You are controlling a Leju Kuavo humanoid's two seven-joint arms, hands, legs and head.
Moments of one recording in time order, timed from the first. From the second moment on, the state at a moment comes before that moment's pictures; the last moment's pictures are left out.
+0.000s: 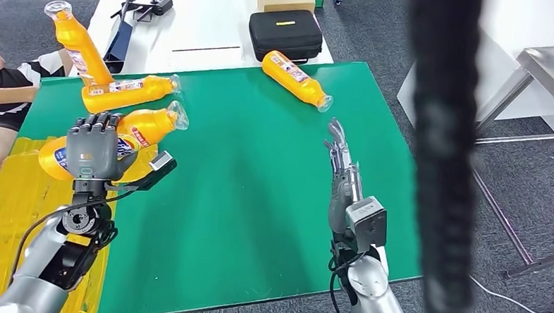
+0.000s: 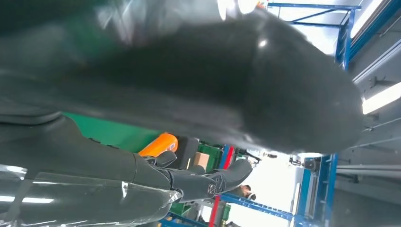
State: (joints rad) left arm -0.54 0.17 -0.39 -0.98 -1.57 0.70 0.23; right arm -0.07 0.04 0.34 -1.67 0.11 -0.24 -0.42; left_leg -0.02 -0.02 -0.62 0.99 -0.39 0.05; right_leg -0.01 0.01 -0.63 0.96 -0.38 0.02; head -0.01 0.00
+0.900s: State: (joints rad) left arm -0.71 0.17 -0.21 -0.43 -1.54 0.37 0.26; right arm -0.07 0.06 0.29 -1.60 0.20 -0.28 -0.35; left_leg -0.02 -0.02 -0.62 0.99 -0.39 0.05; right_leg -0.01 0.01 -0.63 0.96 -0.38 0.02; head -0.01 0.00
